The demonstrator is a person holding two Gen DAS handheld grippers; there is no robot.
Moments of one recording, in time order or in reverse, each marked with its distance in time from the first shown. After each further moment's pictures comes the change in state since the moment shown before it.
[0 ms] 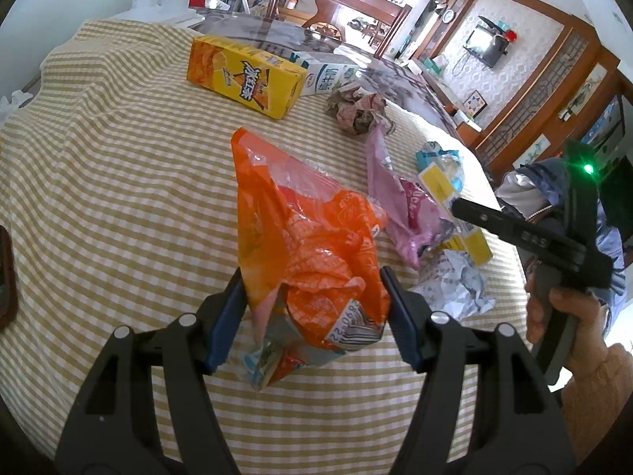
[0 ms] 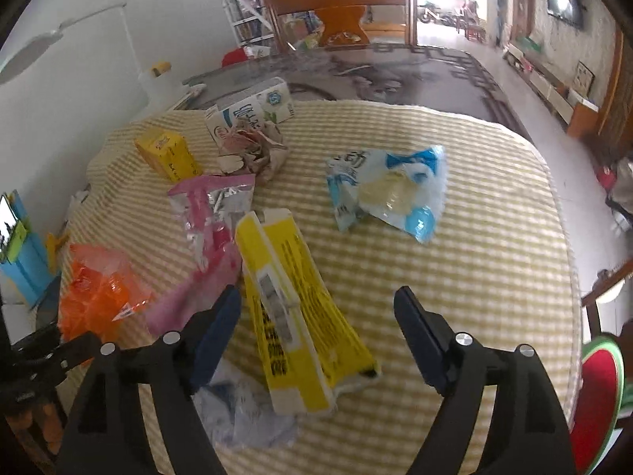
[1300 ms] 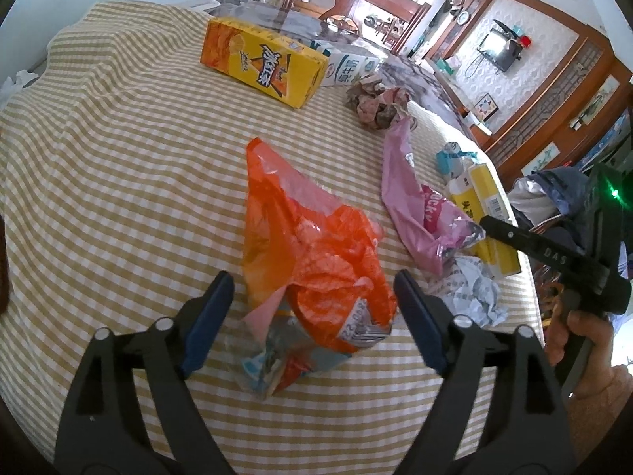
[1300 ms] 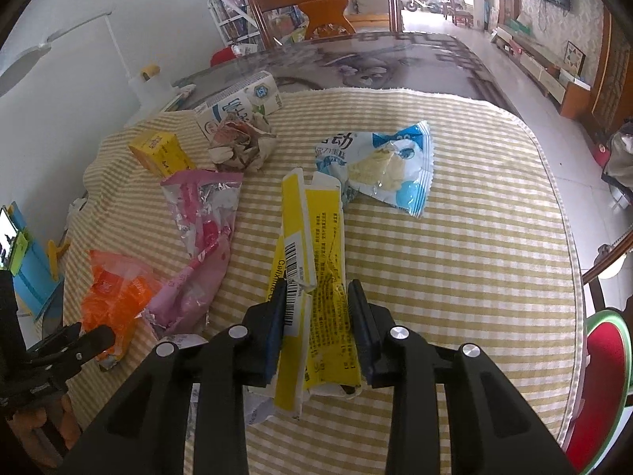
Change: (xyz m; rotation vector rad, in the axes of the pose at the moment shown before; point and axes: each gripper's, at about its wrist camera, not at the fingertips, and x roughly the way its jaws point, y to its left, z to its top) left arm 0.016 0.014 0.001 -0.056 0.024 0.012; right arm -0.014 -0.009 -0.013 0.064 0.007 -0.016
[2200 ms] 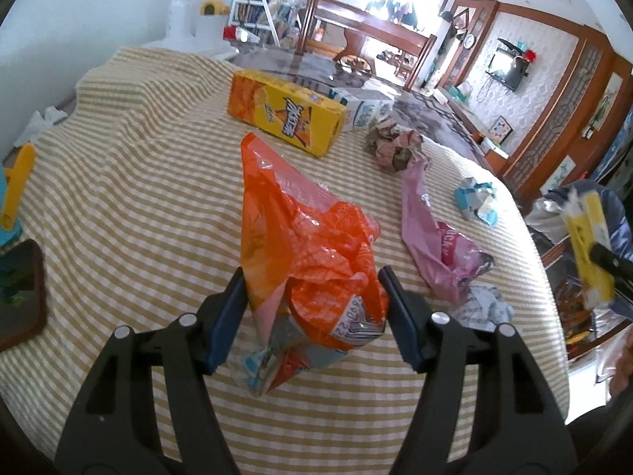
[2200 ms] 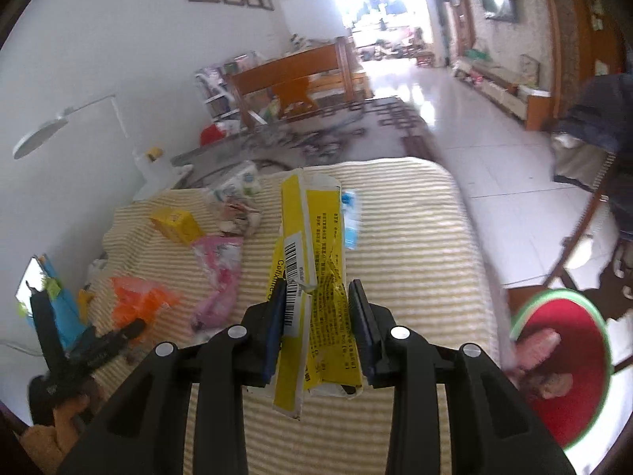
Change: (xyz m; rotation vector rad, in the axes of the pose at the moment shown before) left arm -0.022 0.000 0.001 0.045 -0.169 0.114; right arm -0.126 -0.037 -0.045 0.137 -0.258 -0.061
